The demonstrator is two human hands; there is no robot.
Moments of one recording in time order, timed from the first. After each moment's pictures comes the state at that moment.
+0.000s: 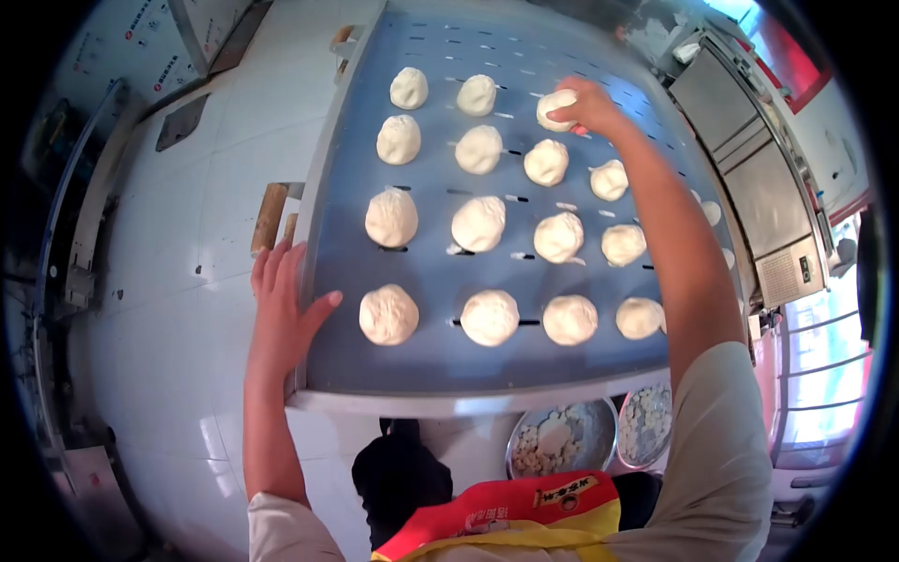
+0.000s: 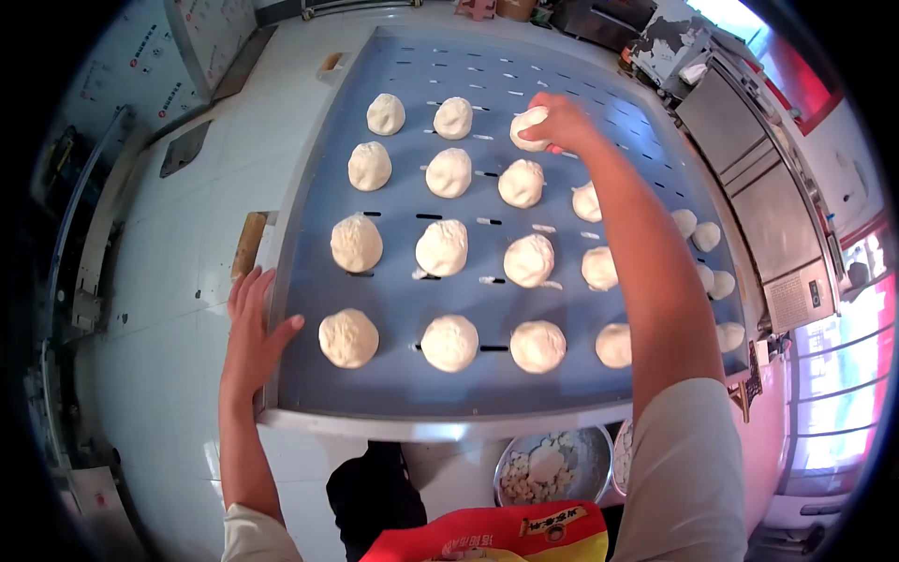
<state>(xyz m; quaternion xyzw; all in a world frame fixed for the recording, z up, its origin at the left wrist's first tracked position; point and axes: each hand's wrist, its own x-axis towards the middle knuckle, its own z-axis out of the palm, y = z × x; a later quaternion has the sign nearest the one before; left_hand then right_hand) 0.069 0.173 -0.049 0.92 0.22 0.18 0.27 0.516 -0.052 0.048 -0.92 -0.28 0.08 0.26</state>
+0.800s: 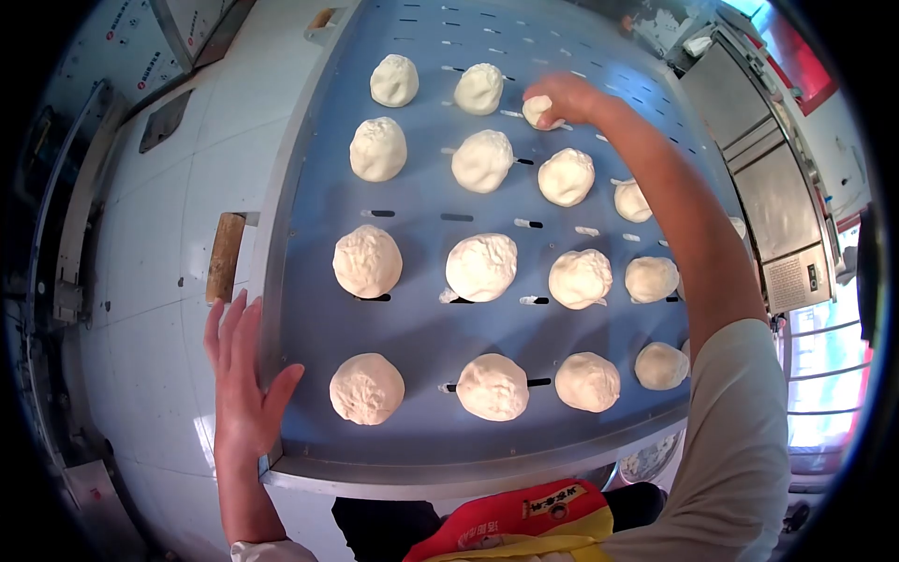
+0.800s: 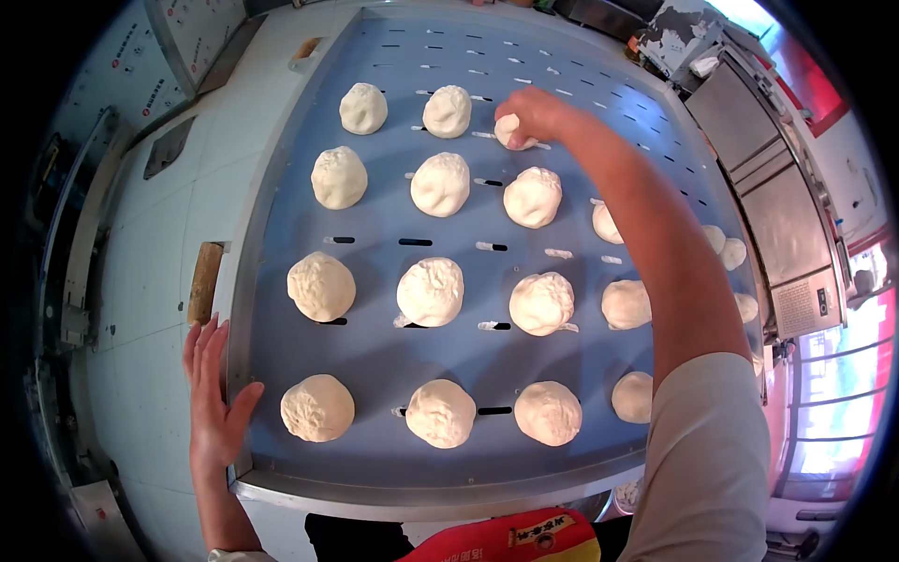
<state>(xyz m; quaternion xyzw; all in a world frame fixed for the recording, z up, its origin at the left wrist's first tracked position) 0.075 0.176 -0.049 0.93 0.22 0.14 0.25 0.601 0.005 -0.012 -0.86 -0.50 0.06 -0.09</state>
